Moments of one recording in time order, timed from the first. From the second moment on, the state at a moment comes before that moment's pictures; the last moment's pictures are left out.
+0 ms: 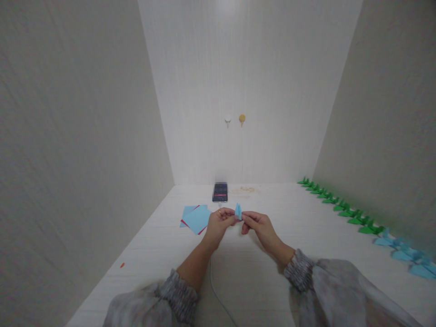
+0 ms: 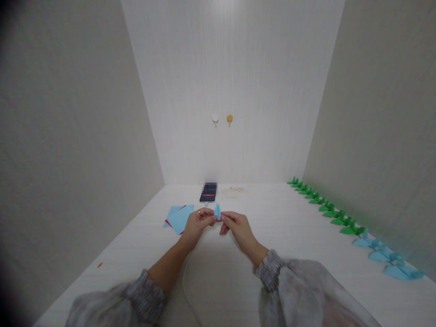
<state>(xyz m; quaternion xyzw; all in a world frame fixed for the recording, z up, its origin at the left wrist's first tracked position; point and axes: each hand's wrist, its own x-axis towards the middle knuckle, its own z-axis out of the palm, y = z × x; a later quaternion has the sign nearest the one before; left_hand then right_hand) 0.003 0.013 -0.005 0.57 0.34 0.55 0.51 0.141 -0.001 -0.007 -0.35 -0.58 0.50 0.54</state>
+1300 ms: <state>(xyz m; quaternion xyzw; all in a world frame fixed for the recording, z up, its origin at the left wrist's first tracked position) 0.002 0.017 -0.009 0.56 0.32 0.55 0.53 0.140 0.002 -0.009 -0.36 -0.57 0.49 0.55</state>
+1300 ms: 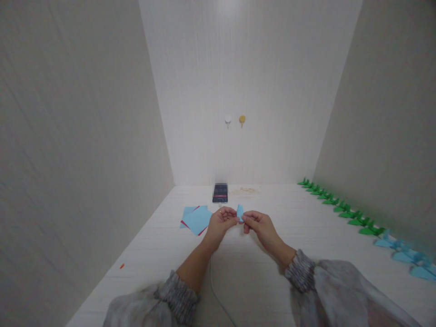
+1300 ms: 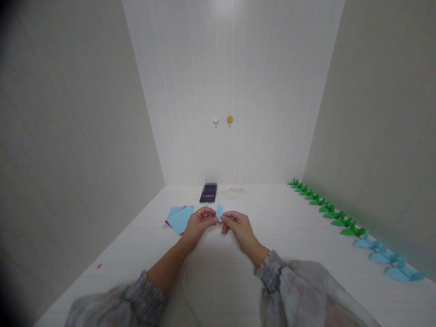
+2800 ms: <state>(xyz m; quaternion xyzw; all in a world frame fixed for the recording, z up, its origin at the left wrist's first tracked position) -0.002 0.014 -0.007 0.58 0.28 0.55 0.53 0.141 0.002 -0.011 -0.29 -0.58 0.52 0.56</state>
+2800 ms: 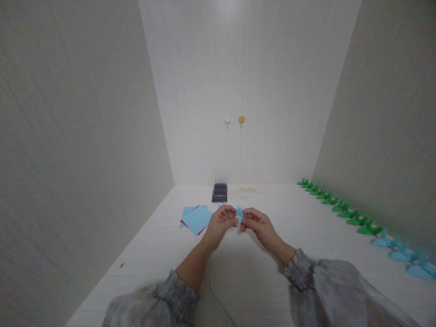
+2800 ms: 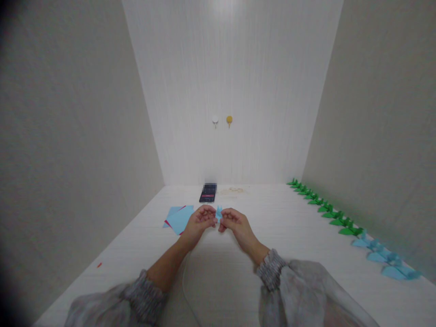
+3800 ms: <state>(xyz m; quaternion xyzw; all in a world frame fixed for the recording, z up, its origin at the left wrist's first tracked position) -0.004 0.010 -0.002 0.59 0.28 0.53 0.54 0.143 0.000 -0.005 -0.30 -0.63 0.47 0.54</state>
